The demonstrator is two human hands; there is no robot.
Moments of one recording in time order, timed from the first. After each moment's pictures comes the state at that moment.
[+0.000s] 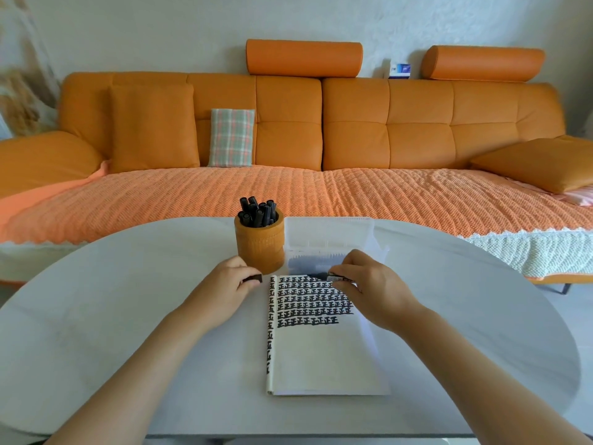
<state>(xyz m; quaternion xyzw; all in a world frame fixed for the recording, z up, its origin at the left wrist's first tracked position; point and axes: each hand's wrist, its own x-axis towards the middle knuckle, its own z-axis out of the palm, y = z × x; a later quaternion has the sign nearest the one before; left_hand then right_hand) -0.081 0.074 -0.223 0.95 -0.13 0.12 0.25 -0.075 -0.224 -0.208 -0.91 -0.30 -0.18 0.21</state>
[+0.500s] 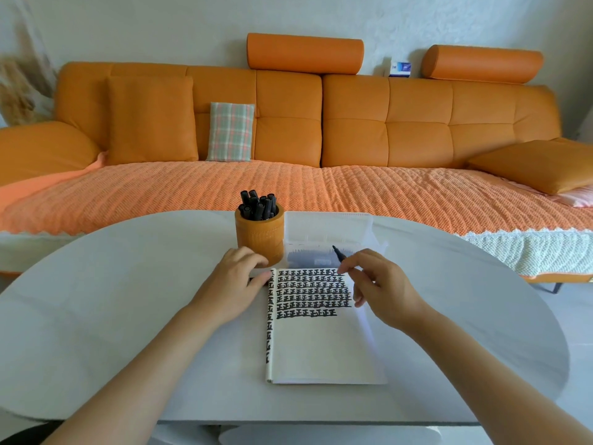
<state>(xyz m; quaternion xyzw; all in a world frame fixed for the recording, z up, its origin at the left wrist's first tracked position) -0.084 0.058 -0.231 0.94 -0.15 0.19 0.24 -0.094 -0.231 -0.204 -0.86 -0.21 -0.09 0.45</state>
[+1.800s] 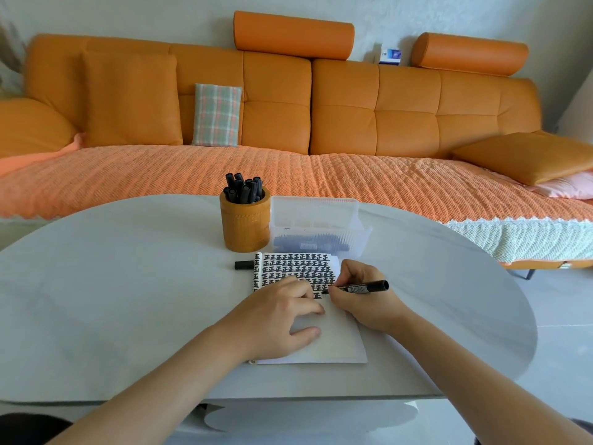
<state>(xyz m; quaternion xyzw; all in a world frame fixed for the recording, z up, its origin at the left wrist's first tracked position) -0.147 -0.021 -0.230 0.91 -0.37 0.09 0.19 -0.112 -0.233 -0.231 -0.82 -0.13 0.02 0.56</state>
